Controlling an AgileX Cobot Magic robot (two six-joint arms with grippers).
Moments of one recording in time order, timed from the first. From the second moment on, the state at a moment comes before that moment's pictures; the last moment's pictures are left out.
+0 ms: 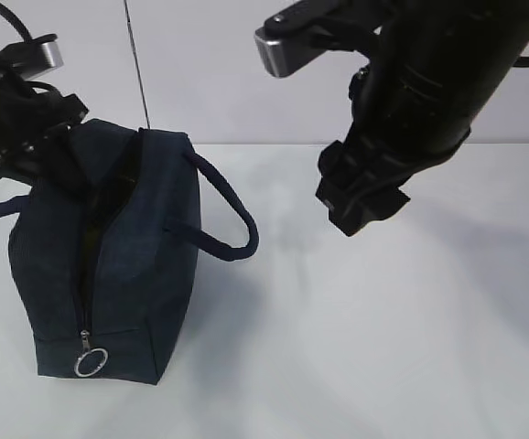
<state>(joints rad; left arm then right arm) -0.13 1.83 -1.44 -0.52 1.21 0.21 0.67 1.58 -1.47 -0.11 1.25 -0.07</state>
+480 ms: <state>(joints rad) -0.14 1.83 -1.44 -0.68 1.21 0.23 0.53 1.58 -1.31 -0.15 1.24 -0.04</state>
